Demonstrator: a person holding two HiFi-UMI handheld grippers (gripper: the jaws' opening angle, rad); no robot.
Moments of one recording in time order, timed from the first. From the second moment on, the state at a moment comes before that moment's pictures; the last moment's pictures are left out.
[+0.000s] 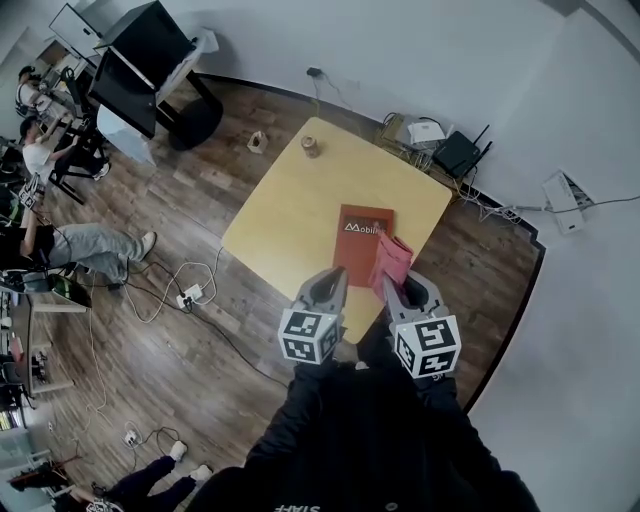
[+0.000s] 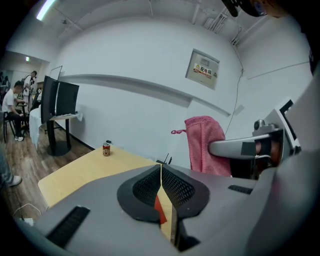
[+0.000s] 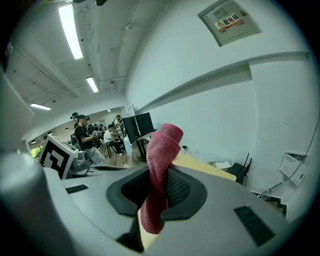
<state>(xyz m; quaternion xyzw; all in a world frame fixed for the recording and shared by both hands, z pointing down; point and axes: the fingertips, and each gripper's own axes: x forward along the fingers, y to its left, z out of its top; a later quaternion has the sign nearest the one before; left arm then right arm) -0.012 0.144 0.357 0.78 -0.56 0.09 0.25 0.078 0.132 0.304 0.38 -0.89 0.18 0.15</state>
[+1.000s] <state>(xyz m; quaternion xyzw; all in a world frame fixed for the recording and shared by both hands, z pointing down) -0.044 0.076 0.487 0.70 -0.59 0.16 0.35 0.066 0.032 0.411 0.31 -0.89 0.25 0.24</state>
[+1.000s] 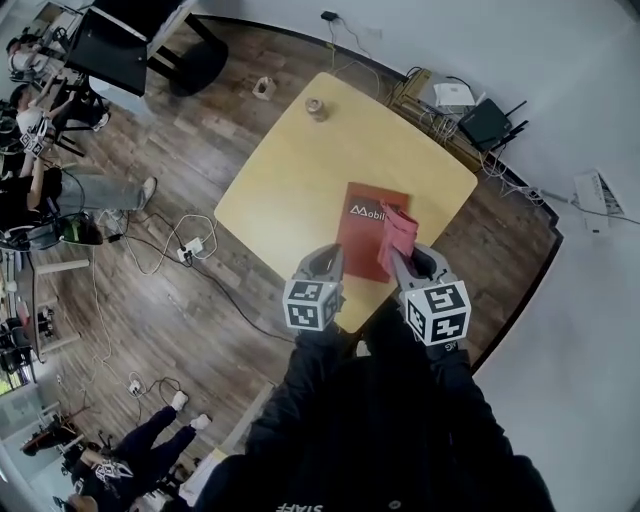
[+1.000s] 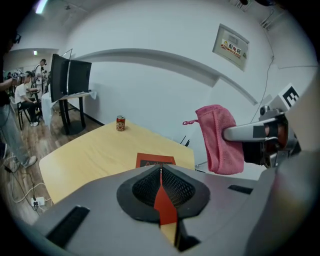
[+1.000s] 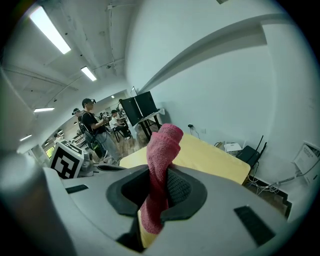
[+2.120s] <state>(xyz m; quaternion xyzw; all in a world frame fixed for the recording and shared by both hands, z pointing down) -0.079 0.050 0.640 0.71 -0.48 0.24 0.46 -0.035 -0.032 0.542 0.30 -0.84 0.33 0.32</state>
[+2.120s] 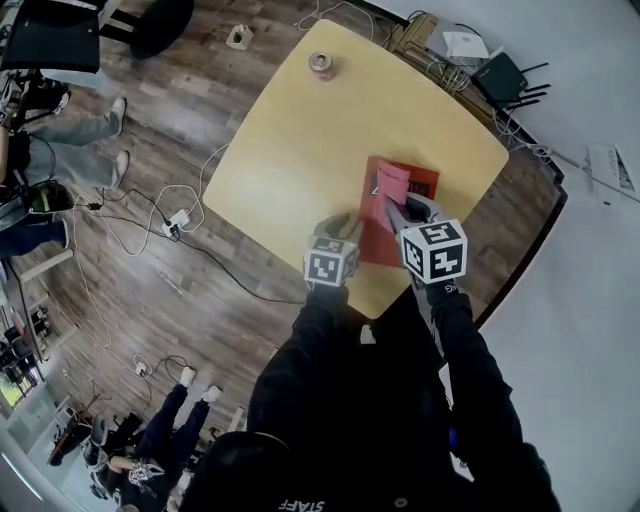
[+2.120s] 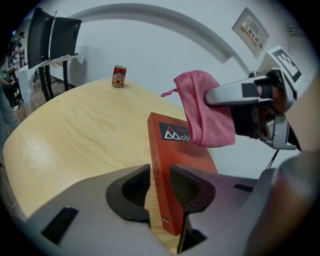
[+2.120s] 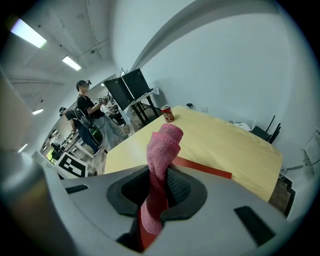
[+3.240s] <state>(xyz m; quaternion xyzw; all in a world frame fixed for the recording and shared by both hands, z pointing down) -0.066 0.057 0.652 0.71 -0.45 0.26 0.48 -0.047 -0.062 0.626 0.31 -0.80 0.39 0.32</state>
